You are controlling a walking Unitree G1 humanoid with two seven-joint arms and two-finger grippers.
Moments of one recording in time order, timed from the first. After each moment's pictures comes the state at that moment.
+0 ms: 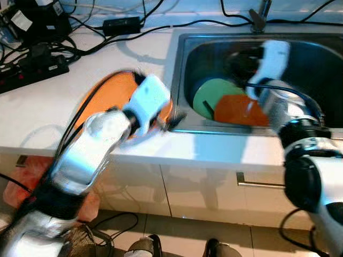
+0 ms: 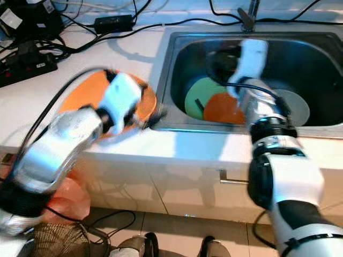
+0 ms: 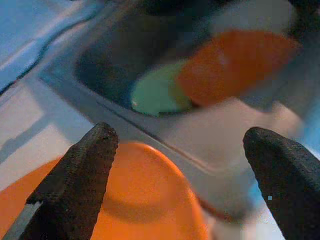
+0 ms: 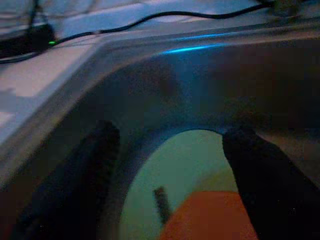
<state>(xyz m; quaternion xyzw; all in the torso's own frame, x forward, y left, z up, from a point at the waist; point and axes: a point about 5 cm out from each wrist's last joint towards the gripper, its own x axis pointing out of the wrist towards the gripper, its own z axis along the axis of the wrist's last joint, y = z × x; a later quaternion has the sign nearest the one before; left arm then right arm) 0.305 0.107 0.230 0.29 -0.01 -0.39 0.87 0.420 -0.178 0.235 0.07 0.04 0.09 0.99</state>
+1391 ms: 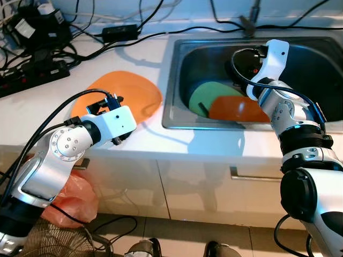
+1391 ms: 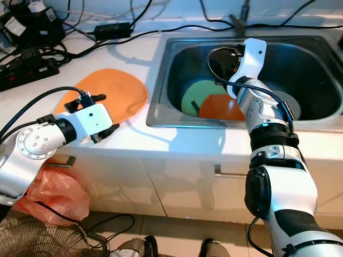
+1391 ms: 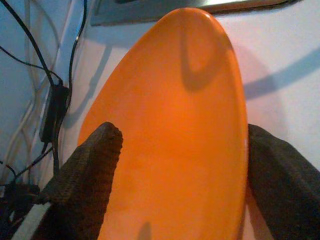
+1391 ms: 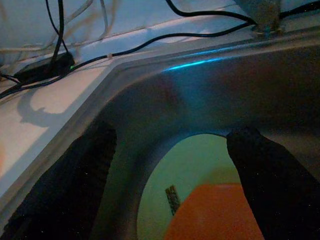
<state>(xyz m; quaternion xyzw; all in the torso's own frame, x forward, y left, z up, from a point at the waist) 0.312 0.186 0.202 0.50 0.03 -0.25 0.83 0.413 -0.180 0.237 0.11 0.03 0.10 0.99</state>
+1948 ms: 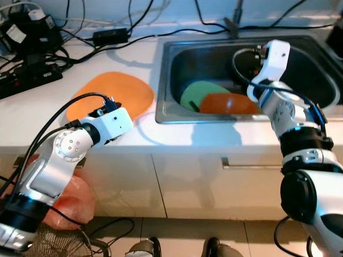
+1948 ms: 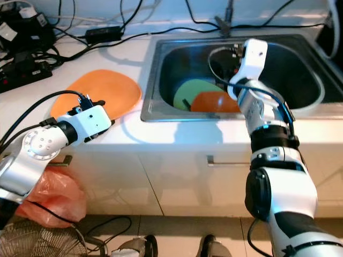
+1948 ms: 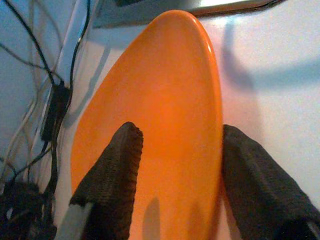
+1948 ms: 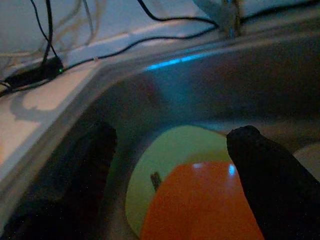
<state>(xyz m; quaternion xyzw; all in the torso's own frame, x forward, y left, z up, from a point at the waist) 0.323 0.190 0.188 0.48 0.03 -0.23 0.84 0.411 -0.185 0.228 0.11 0.04 0.09 0.99</state>
